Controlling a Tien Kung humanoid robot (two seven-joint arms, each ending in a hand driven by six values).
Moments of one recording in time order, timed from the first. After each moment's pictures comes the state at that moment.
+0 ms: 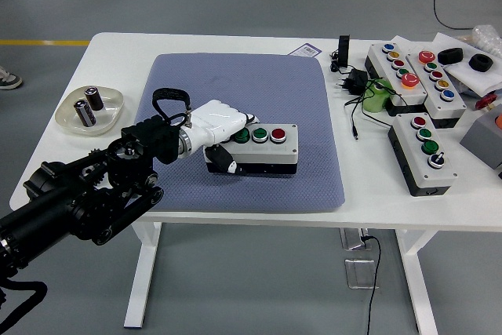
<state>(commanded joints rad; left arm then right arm) -0.85 0.15 -0.59 -0.93 2.15 -0.02 -0.02 0.17 -0.12 0.65 0.18 -0.66 -0.30 -0.11</state>
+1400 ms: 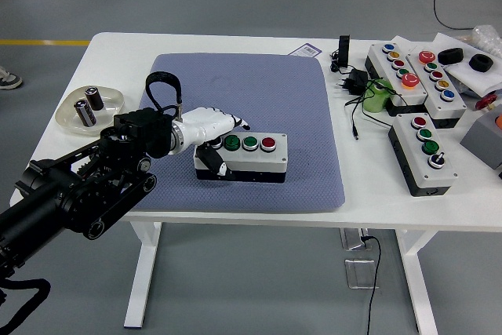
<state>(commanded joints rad) -0.82 0.16 -0.76 -1.00 2.10 -0.32 0.06 0.17 -0.12 0.66 0.18 -0.66 -0.30 -0.11</state>
